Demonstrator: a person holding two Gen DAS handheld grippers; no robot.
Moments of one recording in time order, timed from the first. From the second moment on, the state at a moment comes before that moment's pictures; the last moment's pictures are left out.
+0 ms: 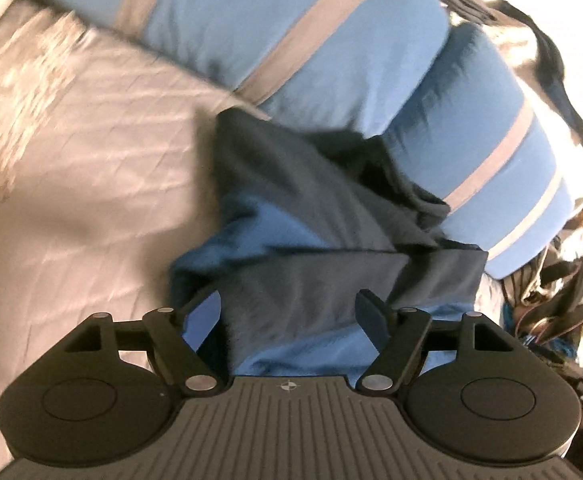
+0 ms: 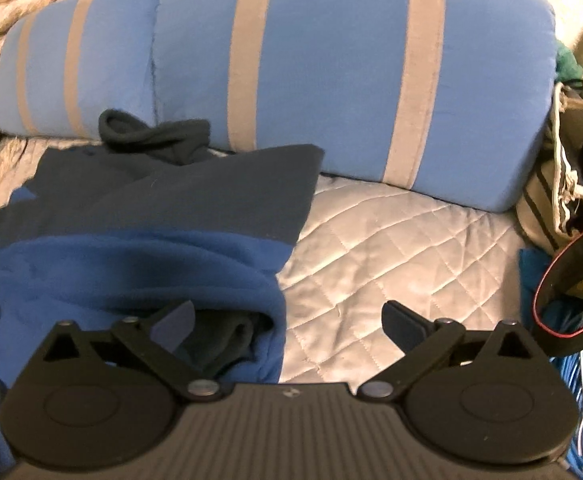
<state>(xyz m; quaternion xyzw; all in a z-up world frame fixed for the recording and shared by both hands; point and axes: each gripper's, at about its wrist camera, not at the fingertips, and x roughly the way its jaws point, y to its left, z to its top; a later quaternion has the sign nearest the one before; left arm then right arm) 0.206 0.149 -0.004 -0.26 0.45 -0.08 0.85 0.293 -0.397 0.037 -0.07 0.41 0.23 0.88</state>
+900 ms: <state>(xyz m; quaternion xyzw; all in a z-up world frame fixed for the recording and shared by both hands) 0.345 -0.184 -0.009 -0.01 0.35 -0.31 0.88 0.318 -0.383 -0.061 0.08 0.40 0.24 0.88</state>
